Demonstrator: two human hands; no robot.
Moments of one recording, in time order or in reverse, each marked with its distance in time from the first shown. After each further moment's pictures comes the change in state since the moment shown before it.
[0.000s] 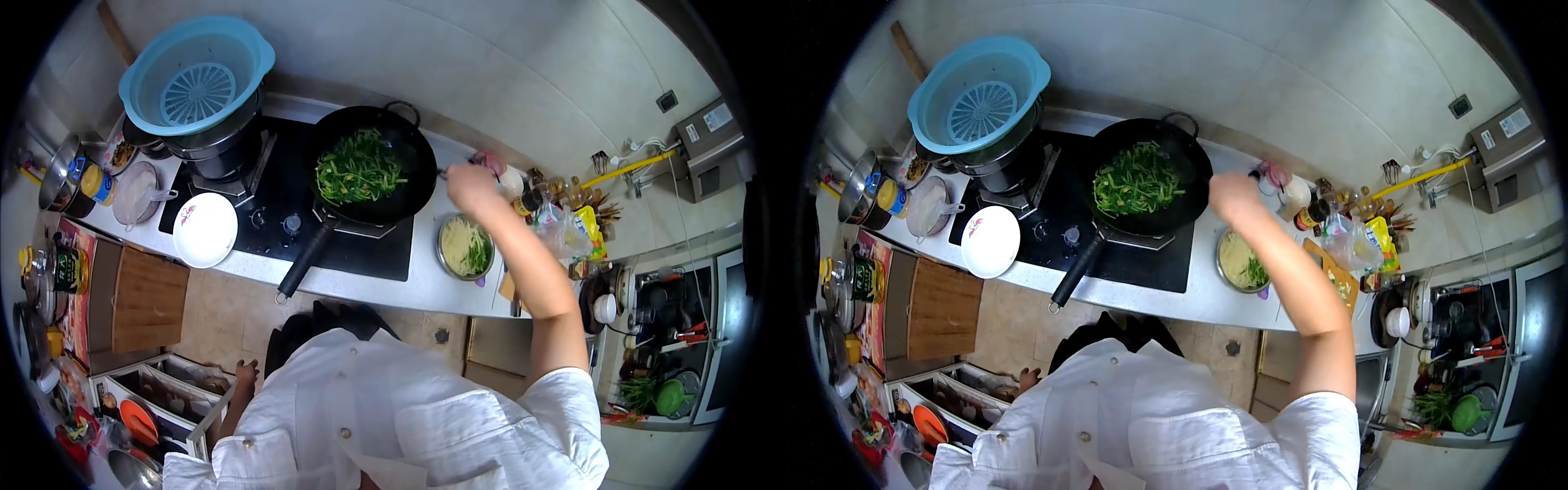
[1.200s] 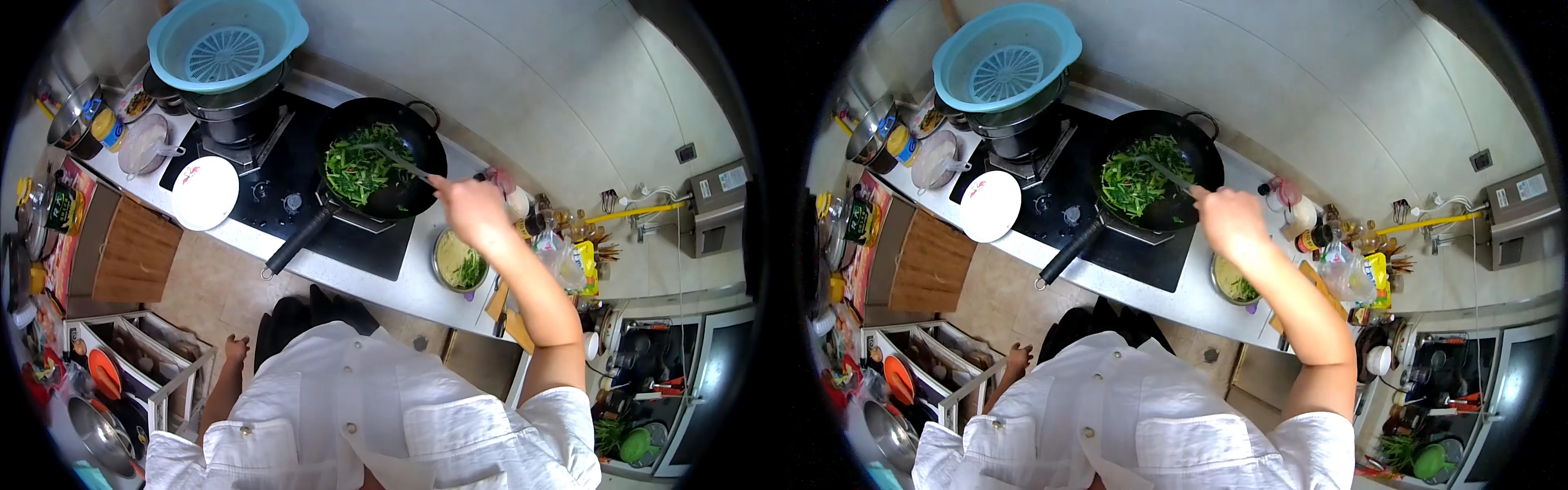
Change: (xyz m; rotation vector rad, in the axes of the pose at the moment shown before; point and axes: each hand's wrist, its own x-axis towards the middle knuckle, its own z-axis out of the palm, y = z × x) left_hand -0.041 -0.017 0.042 0.062 0.079 -0.006; right_hand -0.056 -0.018 -0.030 0.073 0.247 -0.304
